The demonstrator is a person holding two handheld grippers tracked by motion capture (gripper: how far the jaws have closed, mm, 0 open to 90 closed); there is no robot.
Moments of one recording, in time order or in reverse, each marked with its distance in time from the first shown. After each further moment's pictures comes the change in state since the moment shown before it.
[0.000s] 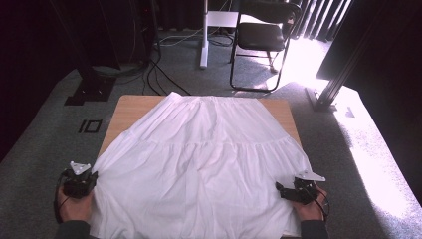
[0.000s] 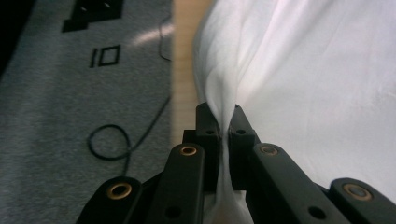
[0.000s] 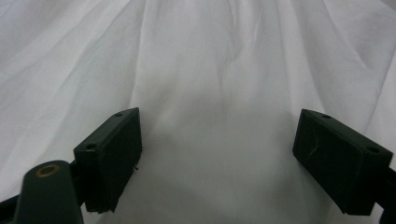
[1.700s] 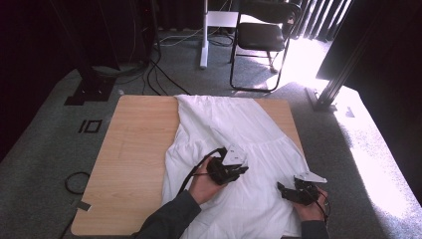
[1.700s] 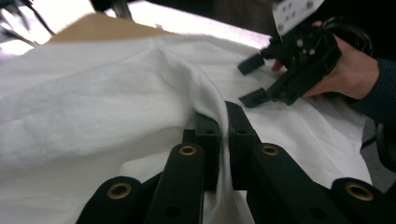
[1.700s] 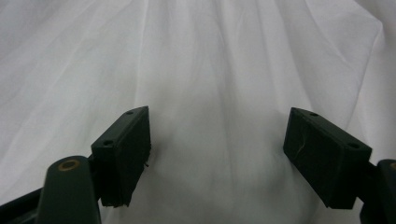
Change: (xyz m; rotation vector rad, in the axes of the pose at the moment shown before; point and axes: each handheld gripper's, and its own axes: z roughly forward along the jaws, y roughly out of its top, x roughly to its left) left arm -0.385 0.131 -0.058 -0.170 -0.927 0.611; right arm 0.000 -0.002 -0.003 -0.014 -0.001 0.001
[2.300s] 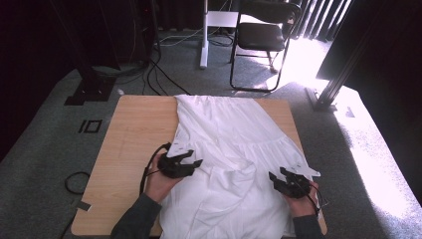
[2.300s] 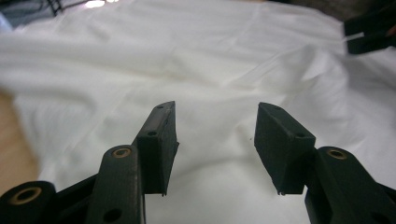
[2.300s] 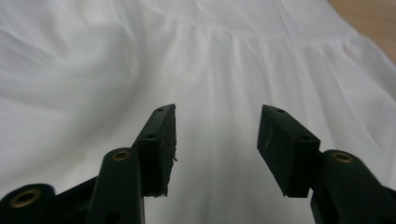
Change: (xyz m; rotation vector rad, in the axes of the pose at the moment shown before) left arm 0.071 -0.092 -0.101 -0.043 0.284 -0.205; right arm 0.043 0.048 -0.022 -0.091 0.052 -0.025
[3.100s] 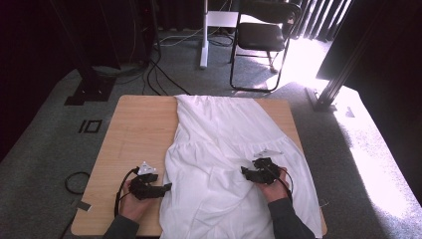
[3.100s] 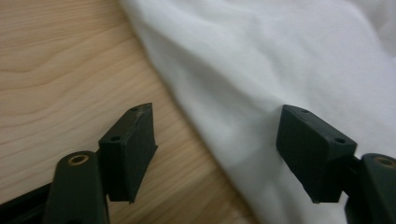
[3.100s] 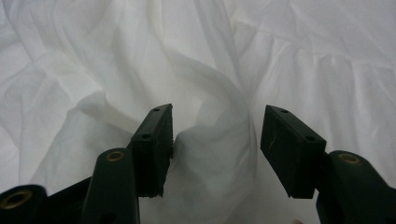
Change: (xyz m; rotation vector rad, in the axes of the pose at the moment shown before) left arm 0.039 -0.112 -0.006 0.170 0.043 -0.251; right arm 0.052 0.045 0.059 0.161 0.130 -0.034
